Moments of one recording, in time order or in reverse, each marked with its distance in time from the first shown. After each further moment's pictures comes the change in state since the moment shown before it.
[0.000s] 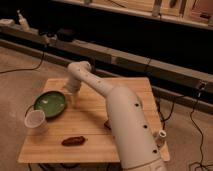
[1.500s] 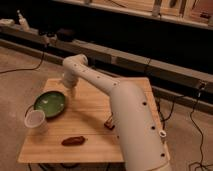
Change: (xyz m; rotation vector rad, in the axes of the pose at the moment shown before) arm -0.038 -0.018 -0.063 0.078 0.075 -0.044
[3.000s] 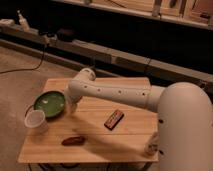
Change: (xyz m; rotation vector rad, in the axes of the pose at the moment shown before) arm -0.056 0.094 -0.051 0.164 -0.036 0.212
